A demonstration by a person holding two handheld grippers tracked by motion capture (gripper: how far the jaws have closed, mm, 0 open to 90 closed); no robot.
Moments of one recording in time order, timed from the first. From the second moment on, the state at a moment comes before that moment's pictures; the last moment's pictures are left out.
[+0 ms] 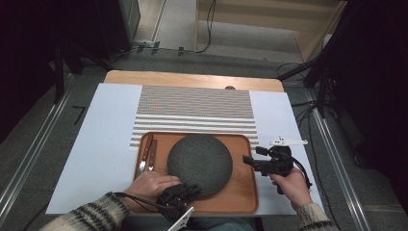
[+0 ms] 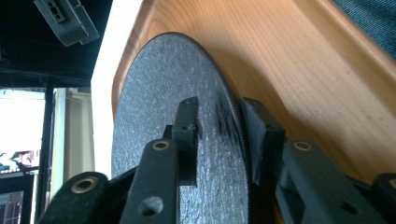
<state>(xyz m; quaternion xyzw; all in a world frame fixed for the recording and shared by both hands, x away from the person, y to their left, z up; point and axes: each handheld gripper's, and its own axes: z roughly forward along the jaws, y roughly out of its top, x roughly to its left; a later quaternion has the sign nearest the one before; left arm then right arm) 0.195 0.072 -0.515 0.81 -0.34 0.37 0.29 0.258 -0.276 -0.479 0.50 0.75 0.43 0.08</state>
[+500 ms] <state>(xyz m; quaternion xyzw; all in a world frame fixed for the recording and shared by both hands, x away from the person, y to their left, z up) 0.202 0.073 -0.511 0.83 -0.31 0.35 0.31 0.257 -0.275 -0.480 0.50 0.75 0.42 0.08</state>
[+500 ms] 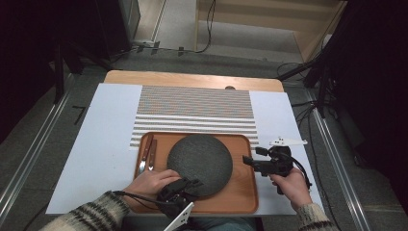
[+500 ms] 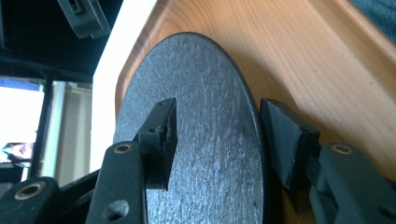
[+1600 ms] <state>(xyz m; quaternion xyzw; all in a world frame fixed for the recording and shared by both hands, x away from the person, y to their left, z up) 0.222 0.084 -0.470 0.88 -0.18 0.20 0.39 0.255 -0.277 -0.480 0.50 0.75 0.42 0.08</state>
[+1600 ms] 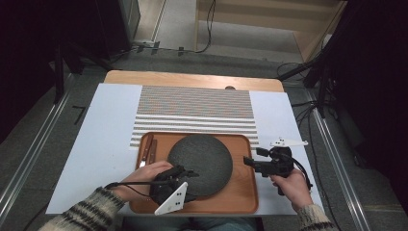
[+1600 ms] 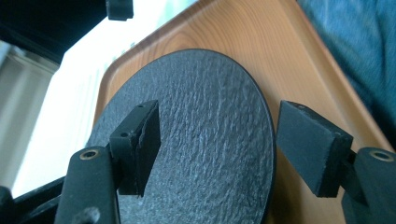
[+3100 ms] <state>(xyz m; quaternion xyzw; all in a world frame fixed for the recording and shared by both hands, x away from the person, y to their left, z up) 0.267 0.083 -0.458 0.89 0.22 0.00 0.40 0.252 -0.272 -0.482 0.50 0.76 0.42 0.07</state>
